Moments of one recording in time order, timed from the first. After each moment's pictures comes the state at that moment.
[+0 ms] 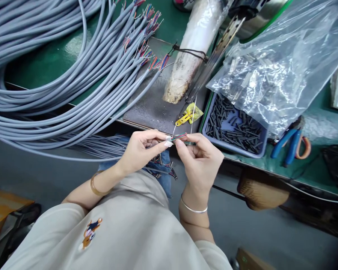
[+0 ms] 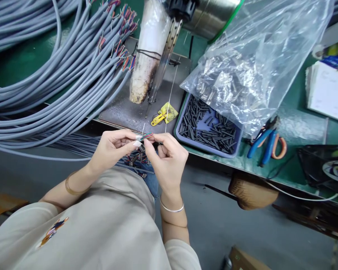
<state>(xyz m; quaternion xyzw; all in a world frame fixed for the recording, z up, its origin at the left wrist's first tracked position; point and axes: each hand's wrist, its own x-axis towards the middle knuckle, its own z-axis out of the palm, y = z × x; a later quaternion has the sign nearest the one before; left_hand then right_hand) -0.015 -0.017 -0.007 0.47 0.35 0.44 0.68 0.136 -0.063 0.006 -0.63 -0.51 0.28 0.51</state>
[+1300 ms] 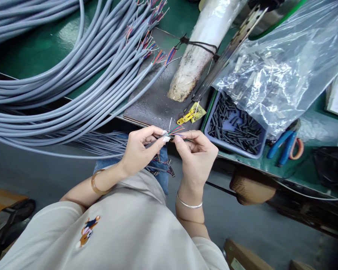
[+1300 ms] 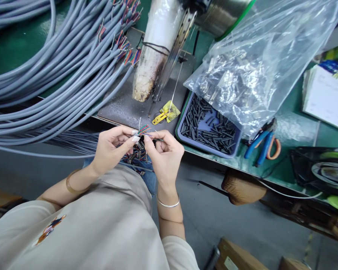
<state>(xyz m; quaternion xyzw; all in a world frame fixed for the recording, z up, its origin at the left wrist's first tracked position) -0.014 -0.024 -0.017 0.50 0.42 0.44 0.62 0.129 -0.054 -0.002 -0.66 -0.42 0.34 0.52</state>
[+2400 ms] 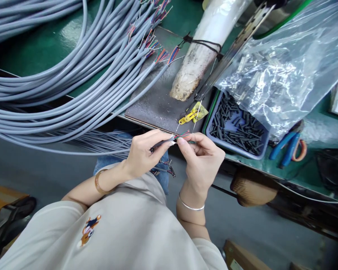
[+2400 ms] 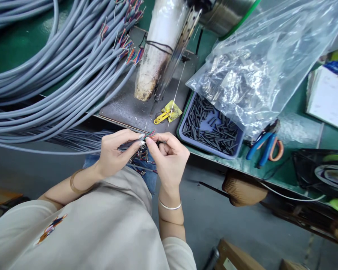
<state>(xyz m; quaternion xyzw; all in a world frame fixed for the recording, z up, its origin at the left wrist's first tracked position) -0.011 -0.027 -0.023 0.70 0.36 0.51 0.35 0.134 -0.062 -0.002 -0.66 -0.44 0.32 0.52</state>
